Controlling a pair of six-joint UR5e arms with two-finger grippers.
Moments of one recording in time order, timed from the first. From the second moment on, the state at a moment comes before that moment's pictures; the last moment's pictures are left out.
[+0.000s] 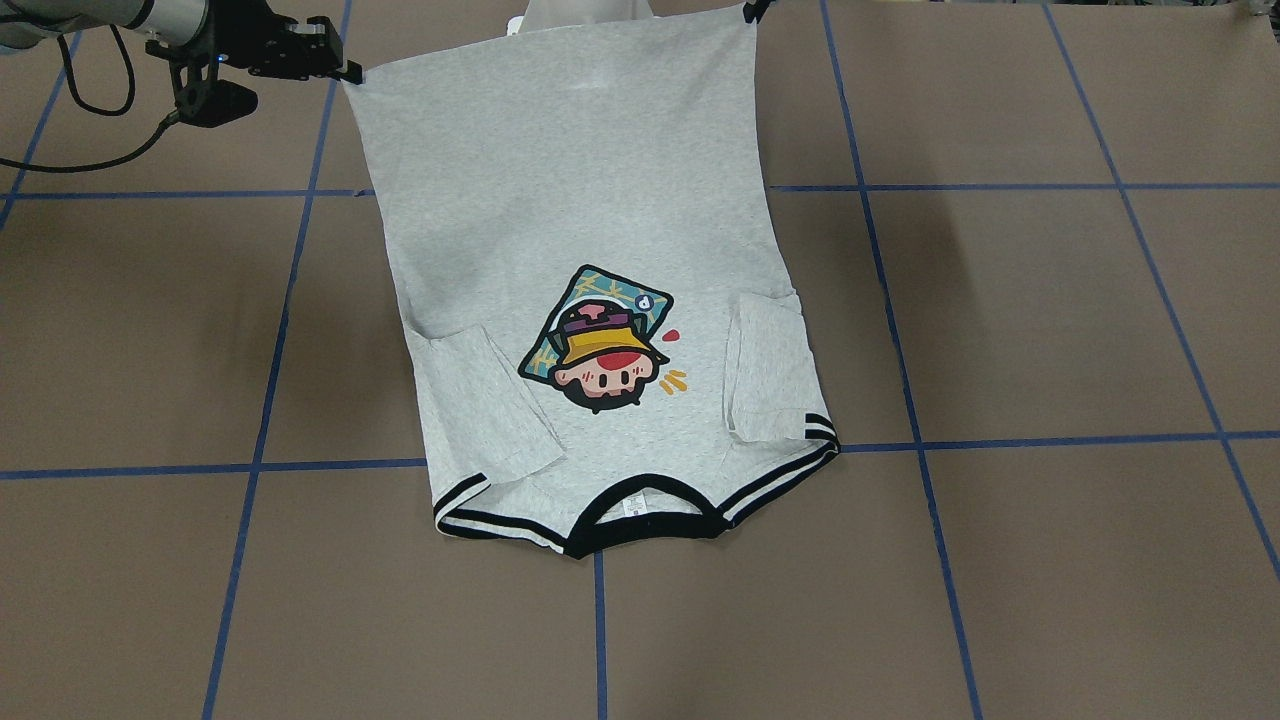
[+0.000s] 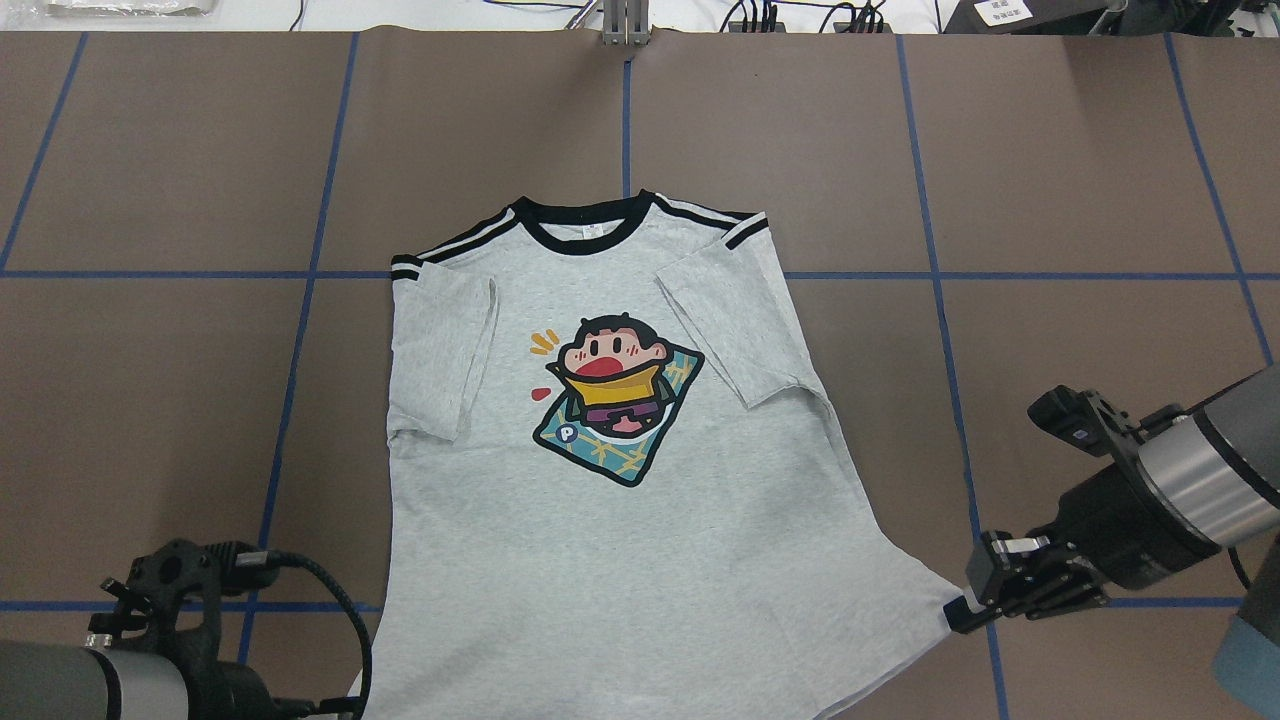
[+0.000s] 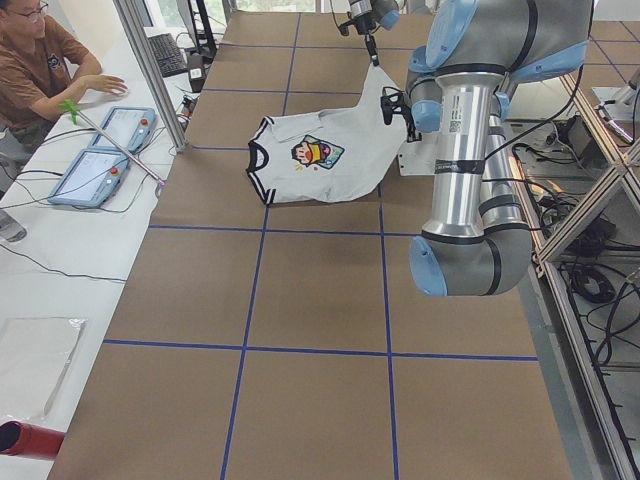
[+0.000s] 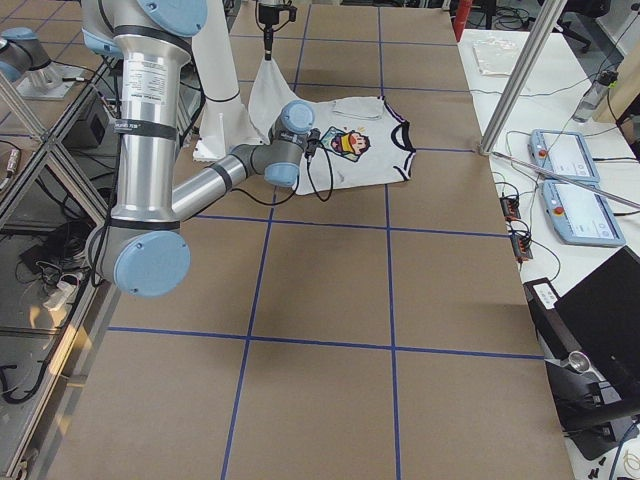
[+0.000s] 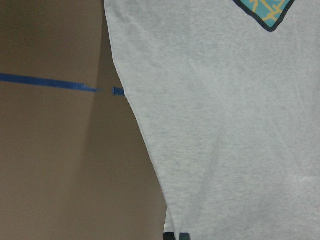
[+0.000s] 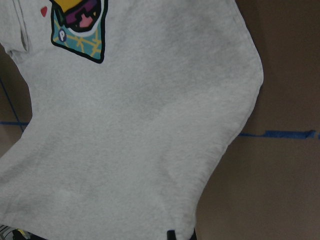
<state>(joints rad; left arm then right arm) -0.17 -1.66 -2.56 -1.54 -1.75 -1.59 0.70 -1.64 2.11 -0.79 2.55 1.59</state>
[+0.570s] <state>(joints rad) -0.53 -1.76 -2.41 -1.54 -1.93 -1.41 0.87 -1.45 1.92 -0.79 2.54 1.59</state>
